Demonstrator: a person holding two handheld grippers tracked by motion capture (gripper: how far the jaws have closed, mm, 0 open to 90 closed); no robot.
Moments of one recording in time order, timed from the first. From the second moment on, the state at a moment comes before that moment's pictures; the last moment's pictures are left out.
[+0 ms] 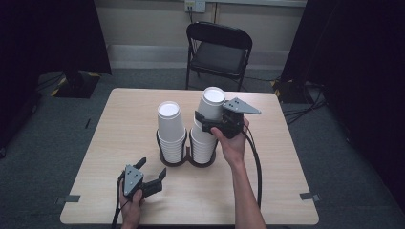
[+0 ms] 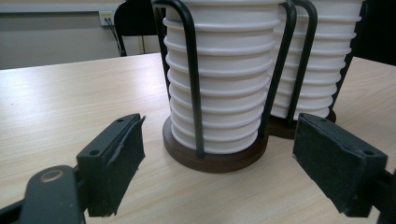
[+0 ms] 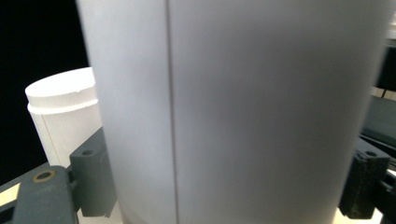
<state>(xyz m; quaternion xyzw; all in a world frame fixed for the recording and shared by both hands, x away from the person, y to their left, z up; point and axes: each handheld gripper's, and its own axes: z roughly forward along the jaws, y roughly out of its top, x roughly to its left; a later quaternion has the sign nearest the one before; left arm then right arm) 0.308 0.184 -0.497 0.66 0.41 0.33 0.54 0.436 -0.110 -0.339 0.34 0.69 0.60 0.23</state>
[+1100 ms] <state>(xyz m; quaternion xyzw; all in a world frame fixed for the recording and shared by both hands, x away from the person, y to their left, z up) 0.309 0.188 -0.497 0.66 0.41 0.31 0.55 0.425 -0.129 -0.297 0.35 0.64 0.64 0.25</state>
